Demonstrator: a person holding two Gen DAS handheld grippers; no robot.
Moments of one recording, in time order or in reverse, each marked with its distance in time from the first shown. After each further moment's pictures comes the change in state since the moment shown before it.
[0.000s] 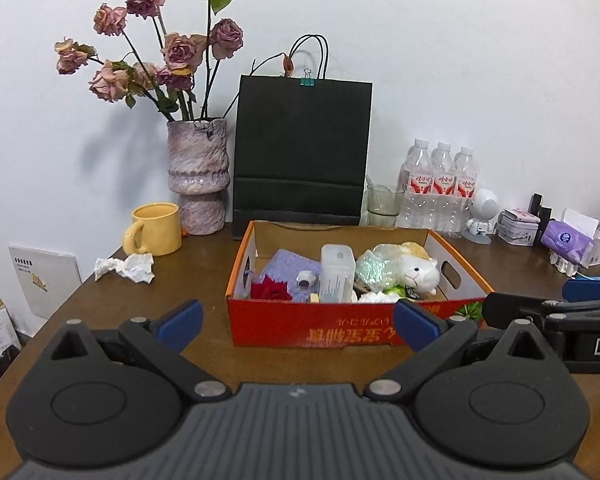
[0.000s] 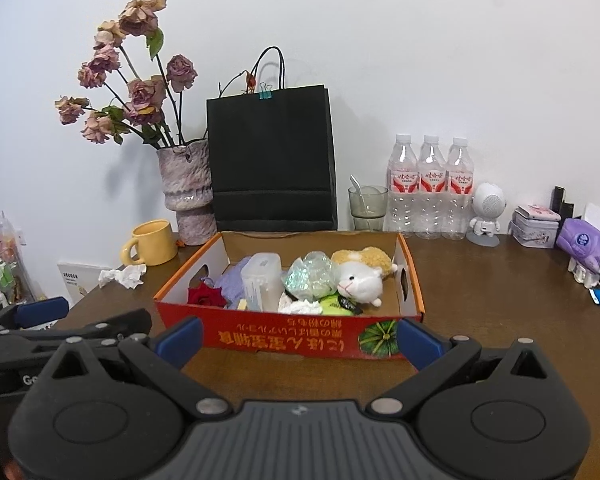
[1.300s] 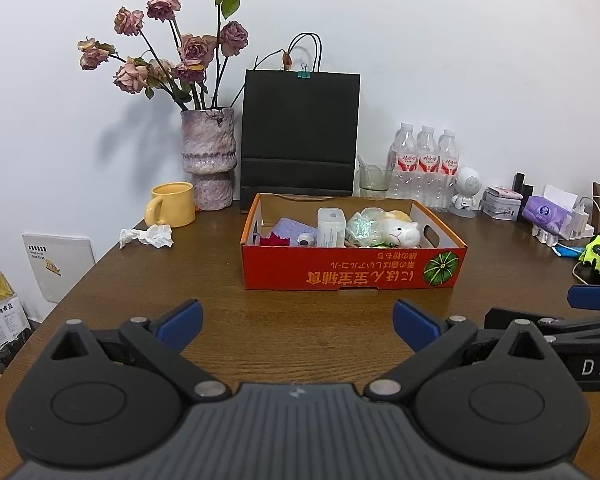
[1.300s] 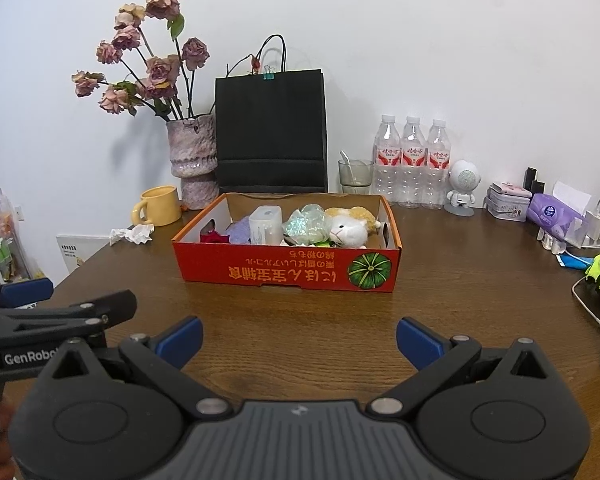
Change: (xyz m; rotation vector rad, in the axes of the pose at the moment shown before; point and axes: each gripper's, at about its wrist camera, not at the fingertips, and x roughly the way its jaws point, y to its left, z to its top) left arm -0.071 0.001 -0.036 0.017 0.030 -0.003; right arm -0.071 0.017 -0.051 -0.024 0.045 -0.047
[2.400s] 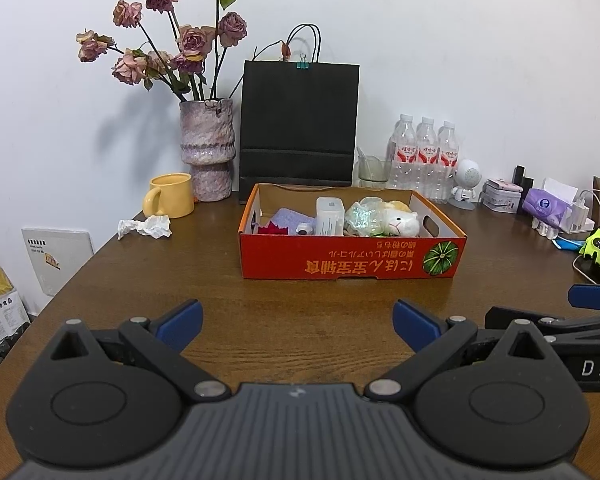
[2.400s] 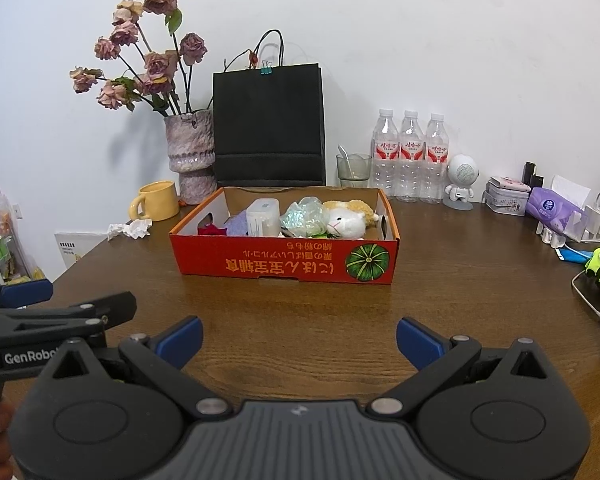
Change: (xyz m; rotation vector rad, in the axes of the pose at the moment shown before) left arm 0.003 -0.001 -0.008 -0.001 0.019 -0.001; right arm 0.003 -0.001 -0.008 0.004 0.007 -0.003
